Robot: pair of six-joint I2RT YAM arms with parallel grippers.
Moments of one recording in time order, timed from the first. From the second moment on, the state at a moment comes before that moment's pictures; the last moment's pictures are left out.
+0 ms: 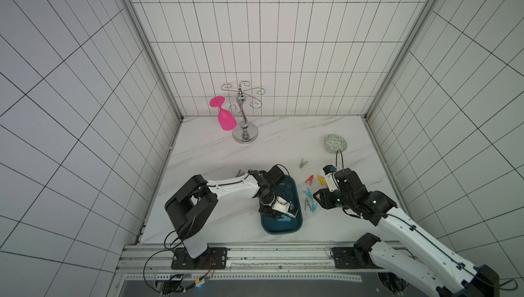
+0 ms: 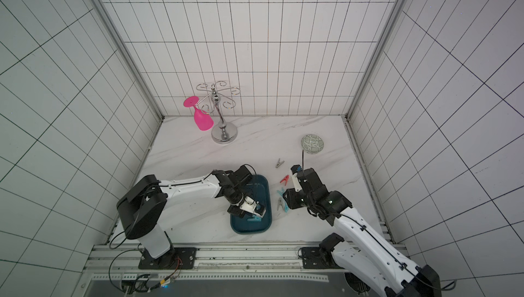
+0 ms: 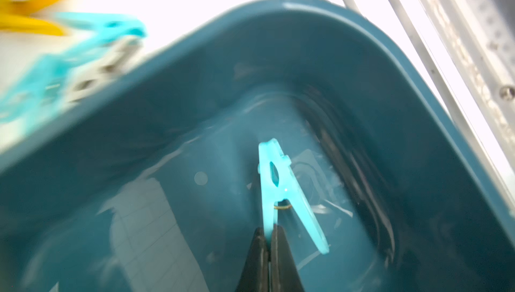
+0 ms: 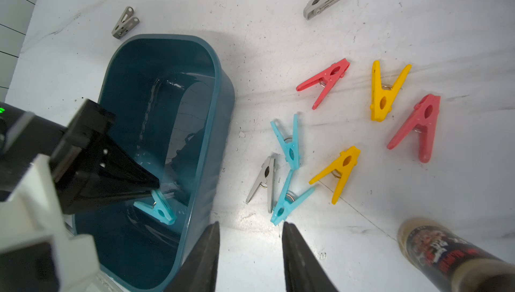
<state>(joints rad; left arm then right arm) -0.87 1.69 1.04 -0.65 0.48 1.06 0.67 0.84 0.64 -0.70 -0.14 0.36</state>
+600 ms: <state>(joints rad) -0.52 1.26 0.82 -0.45 0.28 0.42 0.67 0.96 0.68 -0.70 -0.05 0.32</state>
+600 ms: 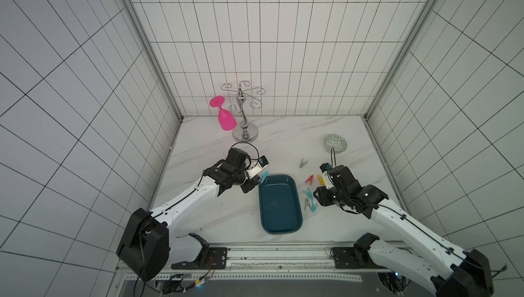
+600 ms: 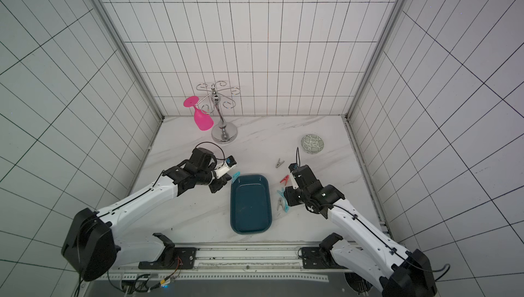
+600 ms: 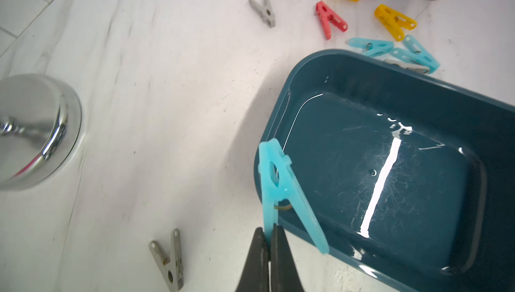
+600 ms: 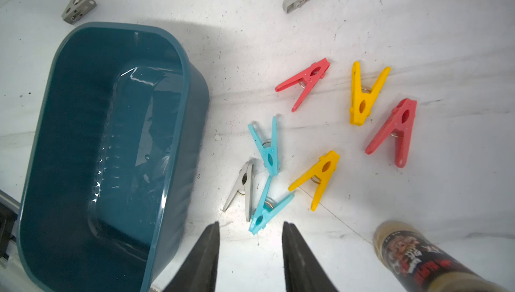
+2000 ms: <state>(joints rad) -0.15 1.32 0.70 -0.13 0.22 0.36 0.49 1.15 0.78 -0.53 -0.07 0.02</state>
